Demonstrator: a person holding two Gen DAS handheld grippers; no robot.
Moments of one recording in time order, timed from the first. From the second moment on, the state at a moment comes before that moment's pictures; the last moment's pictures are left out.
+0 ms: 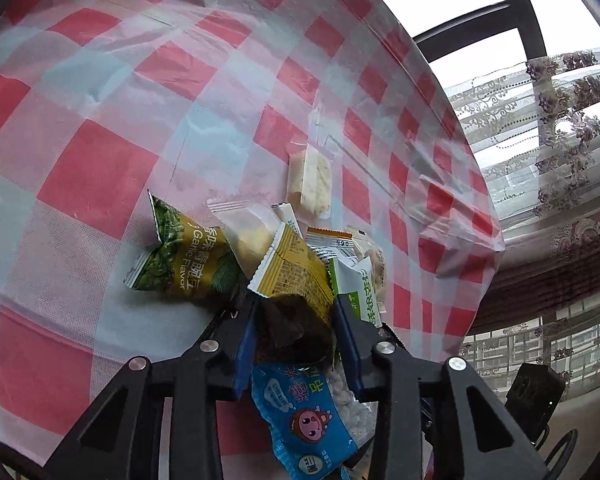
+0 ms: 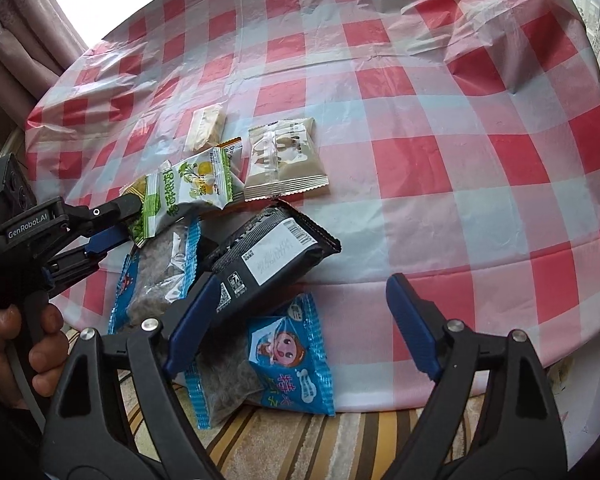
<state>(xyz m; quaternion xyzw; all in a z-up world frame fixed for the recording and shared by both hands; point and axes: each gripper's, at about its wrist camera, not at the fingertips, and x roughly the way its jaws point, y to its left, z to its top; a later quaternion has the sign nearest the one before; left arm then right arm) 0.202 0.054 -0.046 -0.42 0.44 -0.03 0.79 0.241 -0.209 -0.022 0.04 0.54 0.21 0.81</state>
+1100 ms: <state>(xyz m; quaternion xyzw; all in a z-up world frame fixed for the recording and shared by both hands) 0.164 0.070 -0.034 -0.45 0.38 -0.04 0.80 0.260 -0.213 -0.021 0.19 0.53 0.28 0.78</state>
